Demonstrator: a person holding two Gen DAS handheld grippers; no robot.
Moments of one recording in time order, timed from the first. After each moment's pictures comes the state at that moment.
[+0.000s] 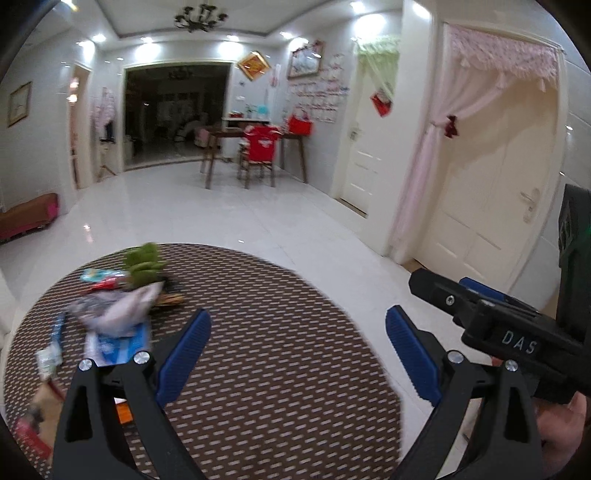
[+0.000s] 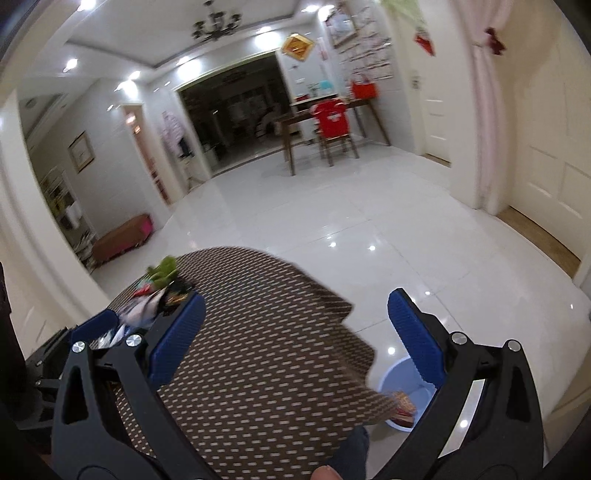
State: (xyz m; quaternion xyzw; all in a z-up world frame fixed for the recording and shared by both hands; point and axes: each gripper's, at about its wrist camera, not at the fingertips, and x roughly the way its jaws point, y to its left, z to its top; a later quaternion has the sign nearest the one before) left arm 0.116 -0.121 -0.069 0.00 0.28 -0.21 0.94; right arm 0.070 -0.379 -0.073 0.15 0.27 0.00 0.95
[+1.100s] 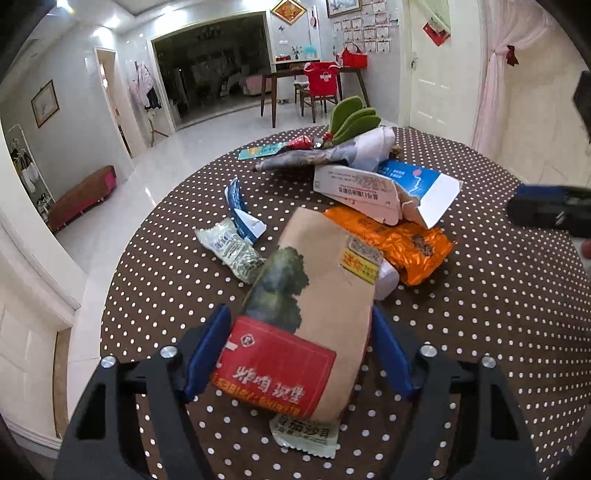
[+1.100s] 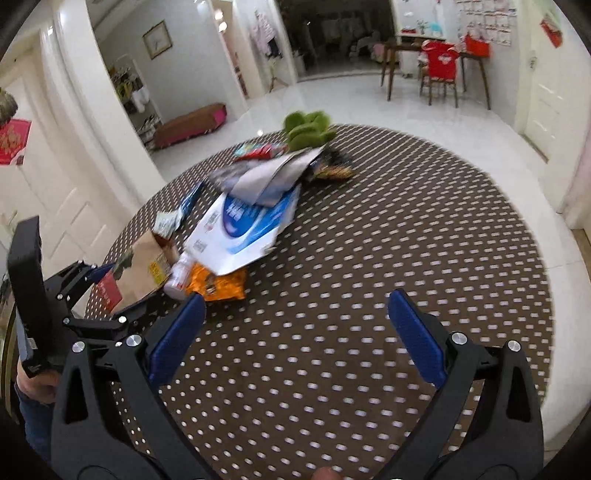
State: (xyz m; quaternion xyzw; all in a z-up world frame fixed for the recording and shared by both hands) left arm 0.118 0.097 -0.168 0.10 0.39 -0.10 0.91; right arm 0.111 -0.178 -0.151 0.05 0.41 0.18 0.89
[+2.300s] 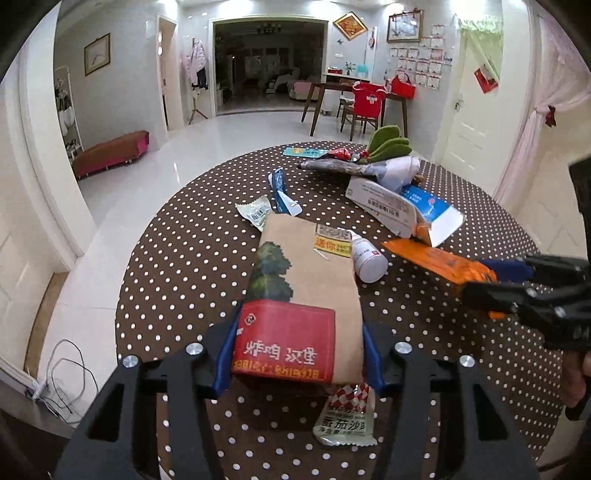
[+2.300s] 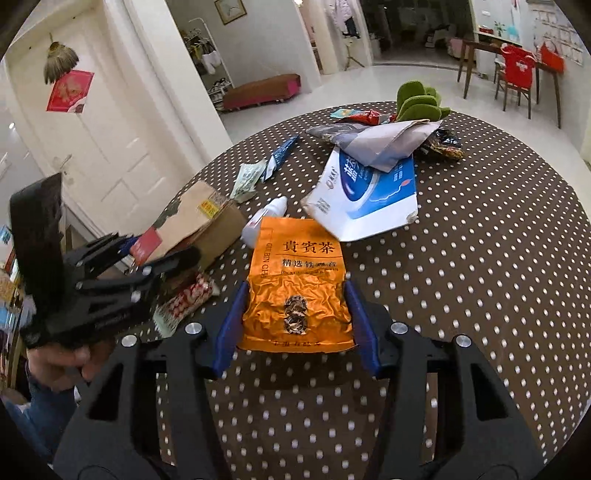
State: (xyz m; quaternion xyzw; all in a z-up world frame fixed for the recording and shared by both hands) left arm 0.070 0.121 -0.157 -0.01 0.38 -0.04 0.92; right arm 0.086 -0.141 -0.156 0.00 0.42 0.32 0.85
